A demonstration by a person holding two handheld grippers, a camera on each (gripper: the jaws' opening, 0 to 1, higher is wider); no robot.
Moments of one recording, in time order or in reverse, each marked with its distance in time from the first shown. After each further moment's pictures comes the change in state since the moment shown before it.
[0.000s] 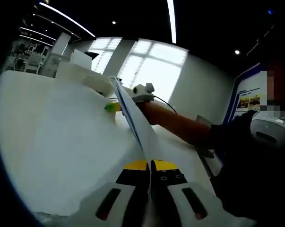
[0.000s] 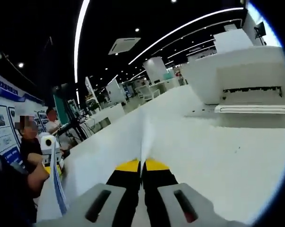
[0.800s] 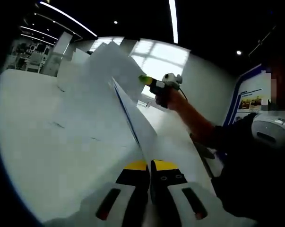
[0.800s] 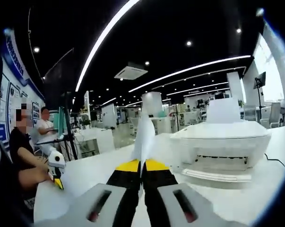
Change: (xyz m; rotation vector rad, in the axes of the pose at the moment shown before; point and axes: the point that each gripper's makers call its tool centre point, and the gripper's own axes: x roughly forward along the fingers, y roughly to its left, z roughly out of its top) left arm 0.002 -0.001 -0.001 -0.022 -0.001 0.020; right arm -0.130 0.033 0.123 -0.278 -0.323 -0.110
